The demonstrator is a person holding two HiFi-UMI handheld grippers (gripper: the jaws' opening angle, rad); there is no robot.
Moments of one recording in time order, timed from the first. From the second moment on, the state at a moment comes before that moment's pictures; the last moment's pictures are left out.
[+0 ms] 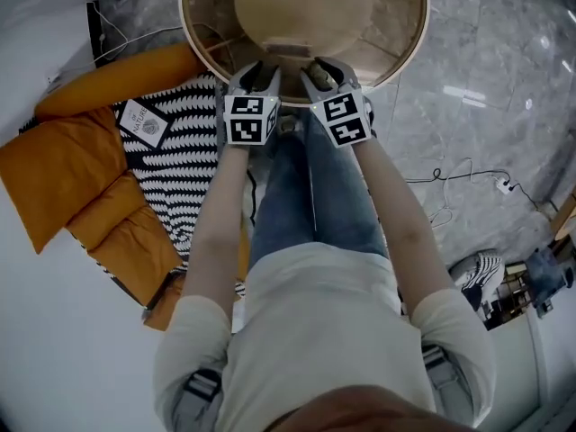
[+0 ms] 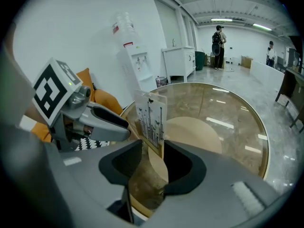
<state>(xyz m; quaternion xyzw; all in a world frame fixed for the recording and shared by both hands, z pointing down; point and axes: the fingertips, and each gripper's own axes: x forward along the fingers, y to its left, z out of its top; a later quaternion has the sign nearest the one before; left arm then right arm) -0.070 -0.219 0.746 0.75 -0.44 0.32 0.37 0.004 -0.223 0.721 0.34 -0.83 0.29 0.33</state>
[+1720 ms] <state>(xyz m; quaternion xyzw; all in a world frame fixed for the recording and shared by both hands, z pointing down) -0.066 -0.202 0.686 0.78 -0.44 0.32 0.31 -0.003 -0.211 0.671 0.36 -0.83 0.21 0.36</state>
